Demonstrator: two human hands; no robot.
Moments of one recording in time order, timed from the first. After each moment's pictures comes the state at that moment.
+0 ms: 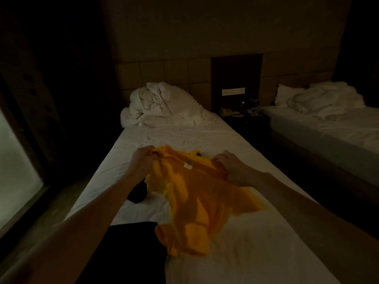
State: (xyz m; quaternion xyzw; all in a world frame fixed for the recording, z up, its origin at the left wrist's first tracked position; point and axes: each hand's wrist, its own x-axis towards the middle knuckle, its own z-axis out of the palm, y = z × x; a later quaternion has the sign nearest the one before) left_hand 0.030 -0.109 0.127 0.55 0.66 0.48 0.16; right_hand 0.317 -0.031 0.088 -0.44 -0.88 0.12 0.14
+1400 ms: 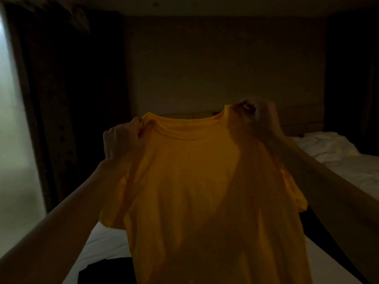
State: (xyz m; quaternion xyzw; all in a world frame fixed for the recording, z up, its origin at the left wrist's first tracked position) left_hand 0.055 -0.256 0.315 0.56 0.53 0.45 -0.45; right_hand 0.385 -0.164 0.344 -0.27 -0.74 -0.10 0.61
